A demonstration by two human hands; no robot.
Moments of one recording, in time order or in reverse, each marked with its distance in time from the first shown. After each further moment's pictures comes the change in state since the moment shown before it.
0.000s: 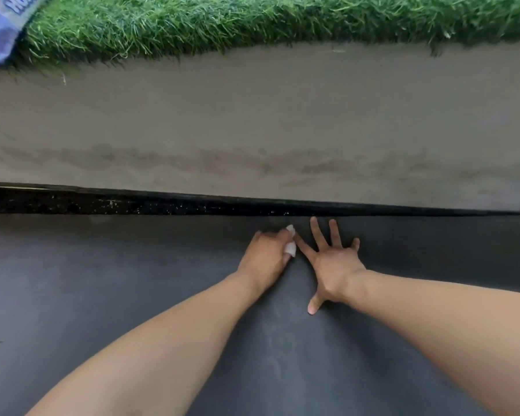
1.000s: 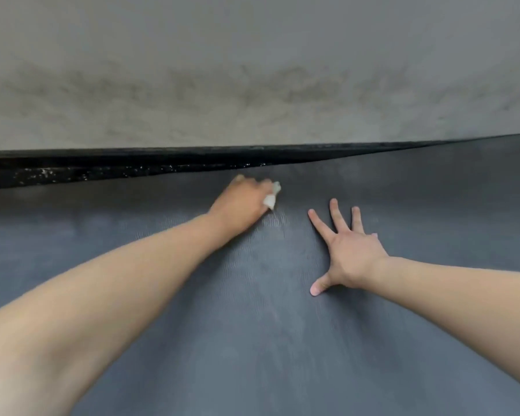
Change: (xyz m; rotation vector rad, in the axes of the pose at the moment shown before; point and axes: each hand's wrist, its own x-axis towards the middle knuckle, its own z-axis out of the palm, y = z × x) left_hand 0.002 -0.011 -0.017 0.177 -0.119 0.421; right_hand -0.074 -0.018 0.066 0.184 0.020 0.290
